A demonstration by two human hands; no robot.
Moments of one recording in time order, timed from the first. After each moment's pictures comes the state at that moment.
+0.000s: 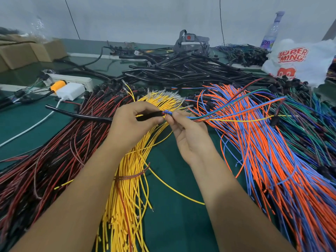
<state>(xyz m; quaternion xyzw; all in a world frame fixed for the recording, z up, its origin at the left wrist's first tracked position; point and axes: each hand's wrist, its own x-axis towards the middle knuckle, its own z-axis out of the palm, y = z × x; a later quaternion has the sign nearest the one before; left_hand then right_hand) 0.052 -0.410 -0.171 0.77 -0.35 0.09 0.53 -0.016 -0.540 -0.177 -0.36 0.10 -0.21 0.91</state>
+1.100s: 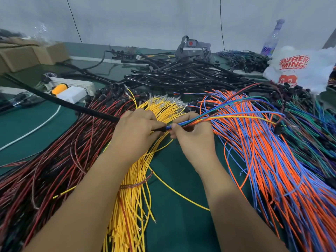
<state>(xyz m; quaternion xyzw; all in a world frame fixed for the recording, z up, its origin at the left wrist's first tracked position) 0.055 -0.410 -0.172 0.85 -0.43 0.24 0.19 -0.019 -0.546 -0.179 -0.73 0.11 -0.29 0.60</state>
